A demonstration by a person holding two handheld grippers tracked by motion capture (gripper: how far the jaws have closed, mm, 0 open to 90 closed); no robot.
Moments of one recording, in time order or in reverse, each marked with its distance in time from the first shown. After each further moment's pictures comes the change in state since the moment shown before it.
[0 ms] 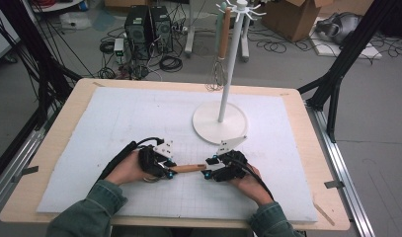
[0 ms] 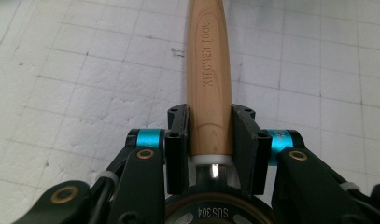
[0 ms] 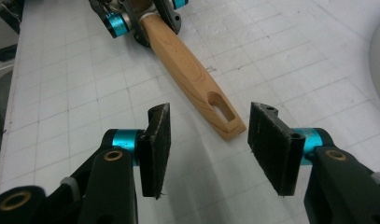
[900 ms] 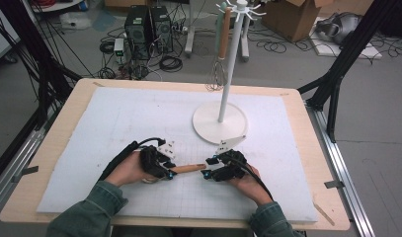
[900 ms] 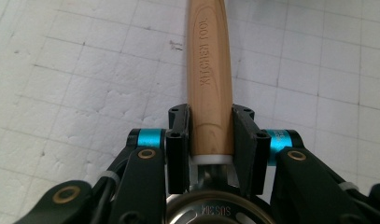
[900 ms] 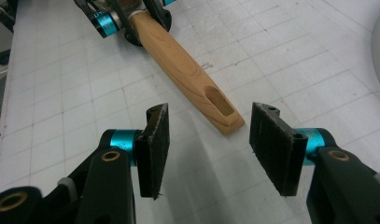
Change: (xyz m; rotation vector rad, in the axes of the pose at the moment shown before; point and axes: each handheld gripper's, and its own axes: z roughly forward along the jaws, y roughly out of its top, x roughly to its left) left arm -0.005 0.006 -0.002 0.054 0.022 -0.027; right arm -0.001 0.000 0.002 0.007 -0.004 0.027
